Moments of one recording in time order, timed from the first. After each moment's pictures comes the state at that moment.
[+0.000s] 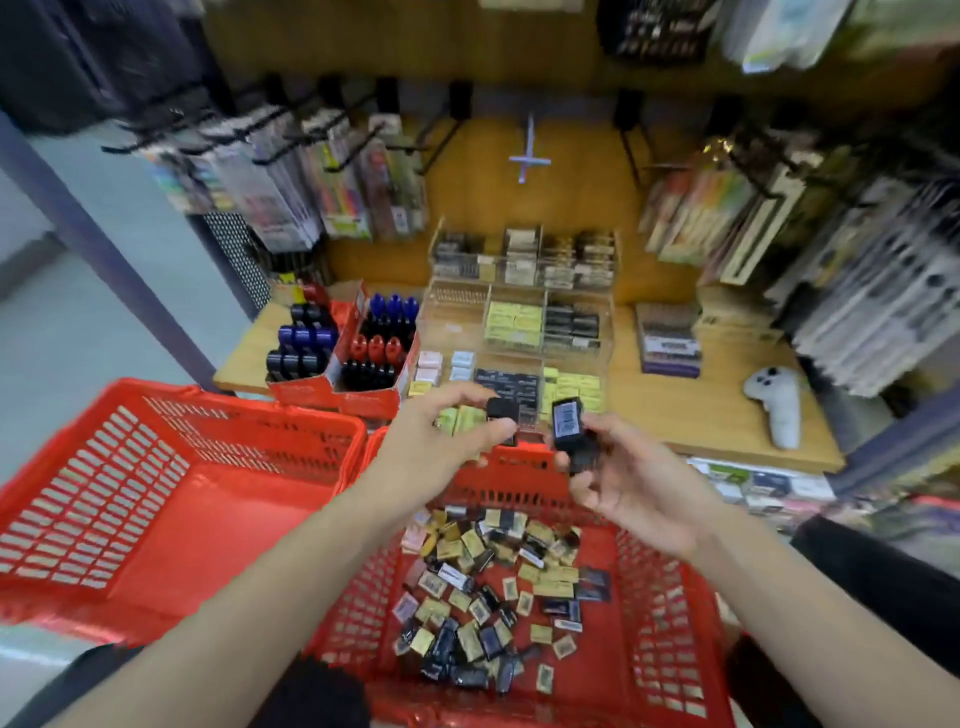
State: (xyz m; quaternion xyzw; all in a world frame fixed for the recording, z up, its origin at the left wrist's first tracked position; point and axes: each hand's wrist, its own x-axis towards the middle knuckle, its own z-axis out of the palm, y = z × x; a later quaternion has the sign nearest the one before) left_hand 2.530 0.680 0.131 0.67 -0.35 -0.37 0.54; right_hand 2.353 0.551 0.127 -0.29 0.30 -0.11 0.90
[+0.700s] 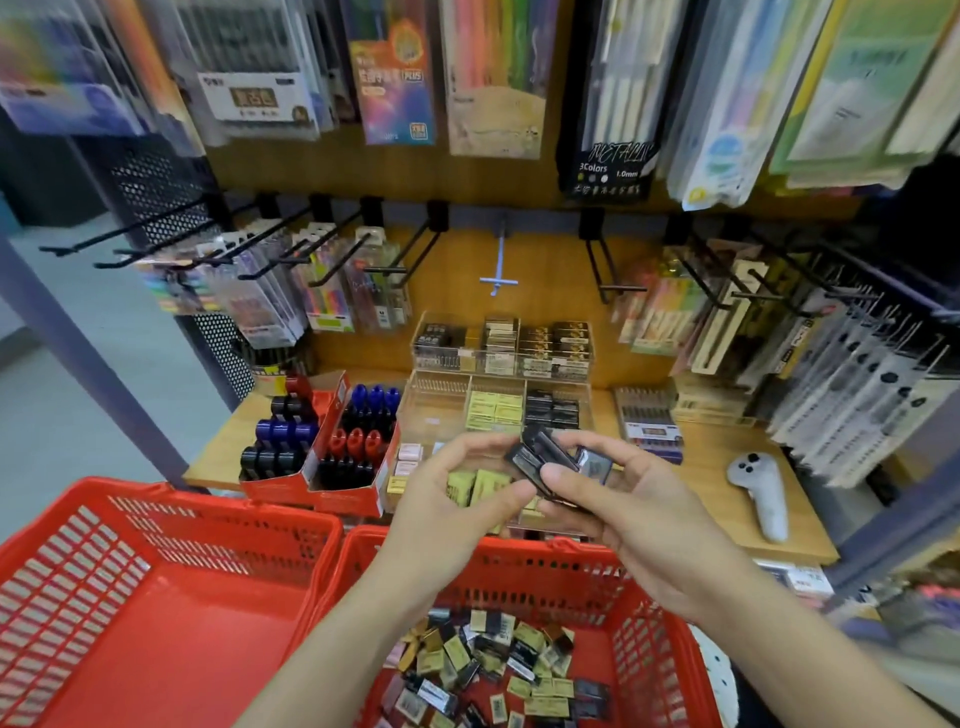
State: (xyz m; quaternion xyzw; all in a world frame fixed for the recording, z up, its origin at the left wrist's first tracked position) left_hand 2.512 0.642 0.165 0.59 -0.37 -0.35 0.62; right_hand 2.367 0.538 0.194 -0.49 0.28 -0.24 0.79
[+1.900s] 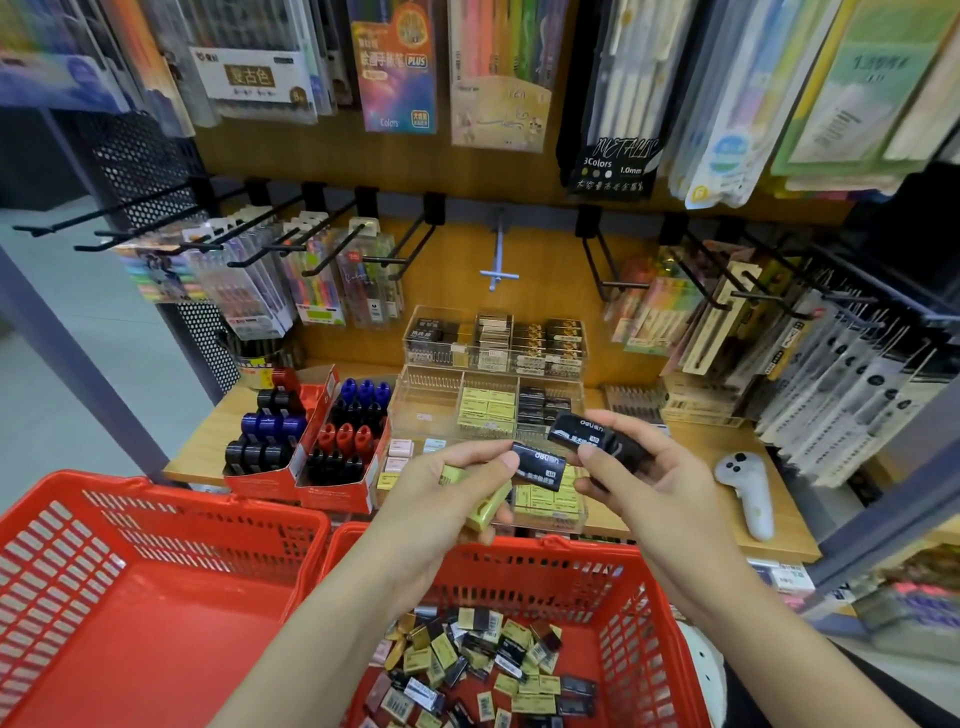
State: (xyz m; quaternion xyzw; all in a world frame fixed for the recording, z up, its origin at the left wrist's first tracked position) left_hand 2.520 0.642 0.172 0.56 -0.28 -0.49 0.61; right_hand 2.361 0.532 0.177 -0.60 0.33 -0.37 0.63
